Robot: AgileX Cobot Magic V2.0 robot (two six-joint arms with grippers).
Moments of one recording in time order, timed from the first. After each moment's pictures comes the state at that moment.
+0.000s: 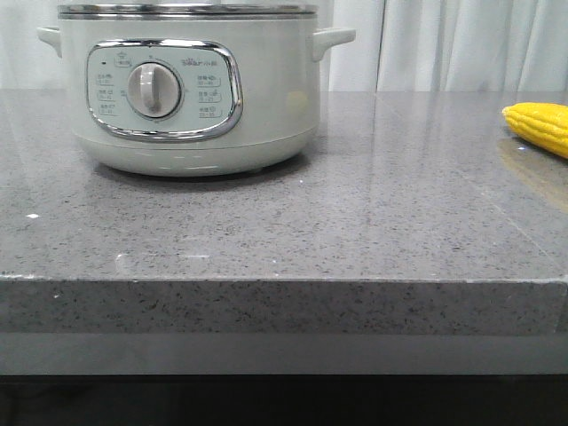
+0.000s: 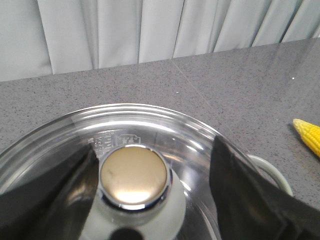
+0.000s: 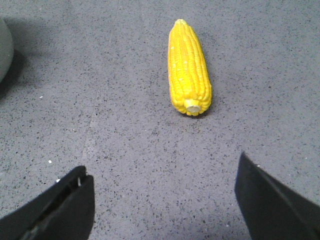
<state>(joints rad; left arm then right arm) -0.46 1.59 -1.45 -0.18 0.29 0.08 0.00 0.69 -0.65 0.05 0.53 0.07</state>
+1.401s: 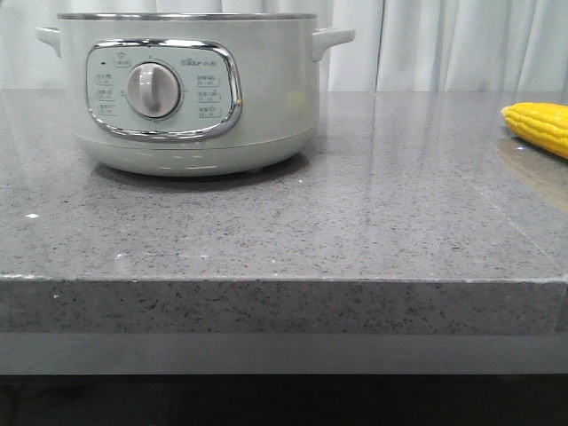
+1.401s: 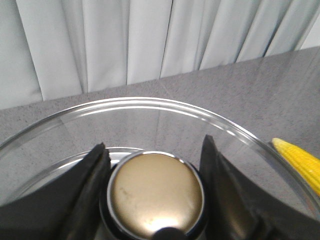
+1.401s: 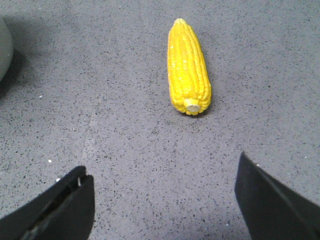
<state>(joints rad) -0.46 1.60 -1.68 -0.18 0.49 0.09 0.00 0.69 -0.65 0.05 0.53 0.07</state>
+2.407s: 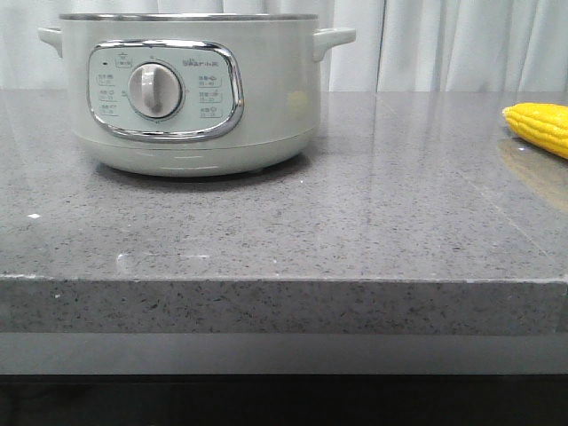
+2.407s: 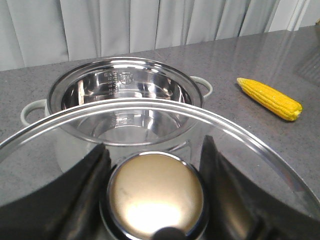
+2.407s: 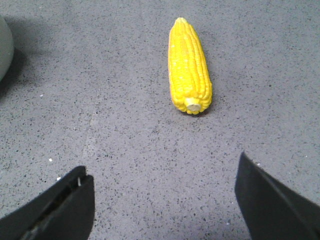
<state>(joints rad) -0.46 0.69 -0.91 -0.16 0.57 0.09 0.00 0.69 -0.65 0.05 0.53 0.07</state>
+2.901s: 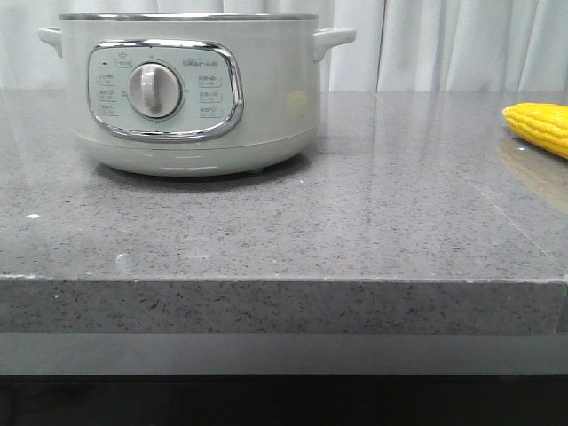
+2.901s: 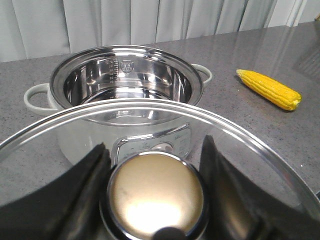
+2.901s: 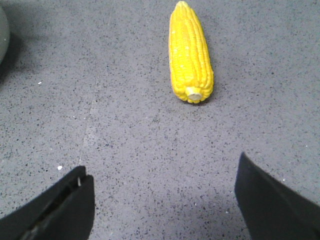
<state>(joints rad) -0.46 0.62 -0.85 -0.16 0.58 0.09 0.00 0.77 -0.75 0.05 0.66 0.07</state>
